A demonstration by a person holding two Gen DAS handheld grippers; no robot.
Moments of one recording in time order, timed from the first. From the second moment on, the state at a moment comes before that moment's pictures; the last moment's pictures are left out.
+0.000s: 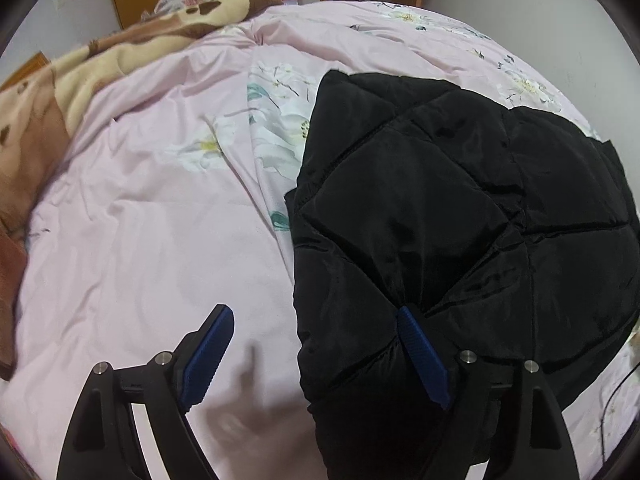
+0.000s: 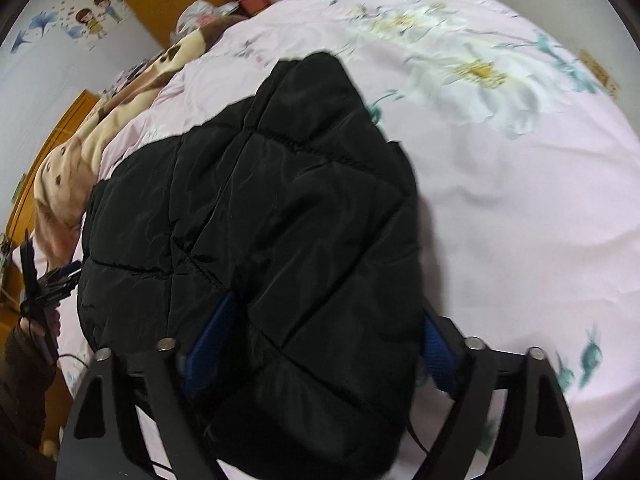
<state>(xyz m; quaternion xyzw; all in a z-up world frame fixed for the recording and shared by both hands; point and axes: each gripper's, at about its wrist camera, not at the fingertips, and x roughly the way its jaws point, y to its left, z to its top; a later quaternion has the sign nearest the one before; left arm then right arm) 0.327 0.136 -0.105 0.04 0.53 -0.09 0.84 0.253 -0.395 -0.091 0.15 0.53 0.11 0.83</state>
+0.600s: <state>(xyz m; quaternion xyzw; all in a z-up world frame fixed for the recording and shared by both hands) 0.370 0.165 -0.159 -0.20 0.61 -0.22 0.73 0.280 -0.400 -0.123 0.20 0.57 0.21 0.77</state>
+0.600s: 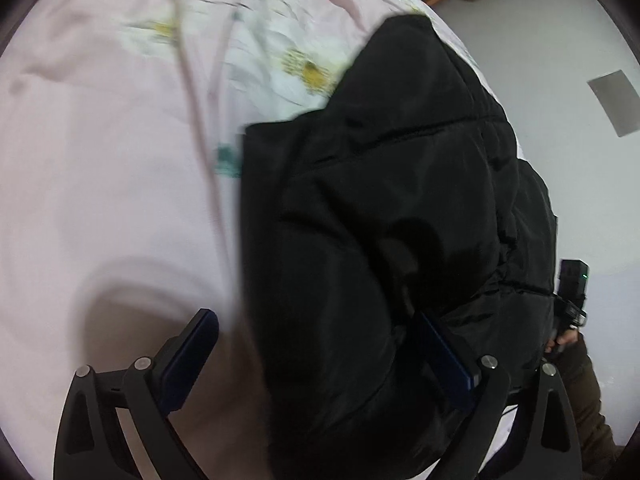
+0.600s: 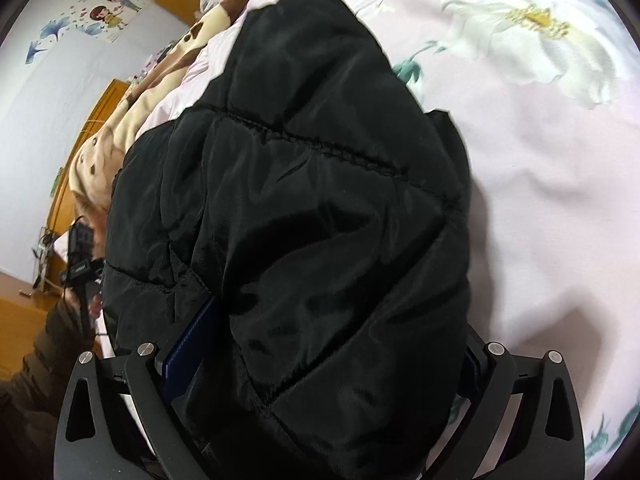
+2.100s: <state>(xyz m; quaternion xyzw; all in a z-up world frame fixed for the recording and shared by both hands) 0.362 0.067 -0.109 -0.13 0.61 -0.14 0.77 0.262 -0.354 -0.067 0.10 0.53 0.12 0.83</state>
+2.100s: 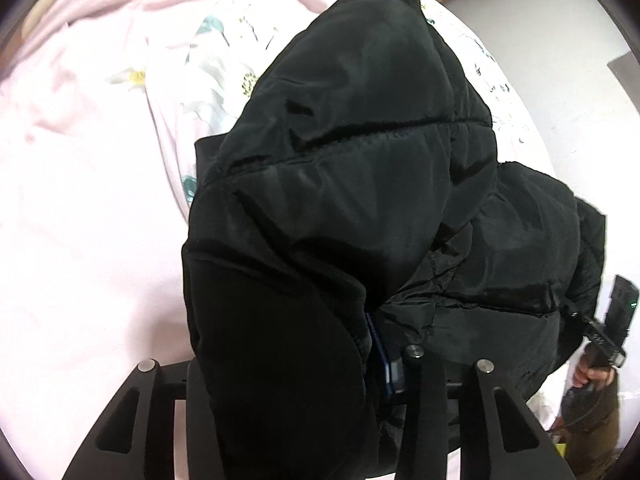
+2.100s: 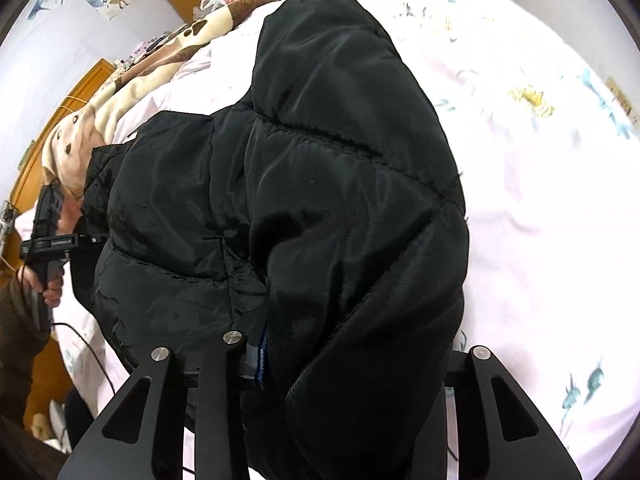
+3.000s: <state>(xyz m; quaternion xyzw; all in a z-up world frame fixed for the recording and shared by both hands) 0.337 0.099 -0.062 -0.17 0.59 -0.13 0.77 0.244 -0.334 -0.022 0.12 0.48 0.12 0.86</state>
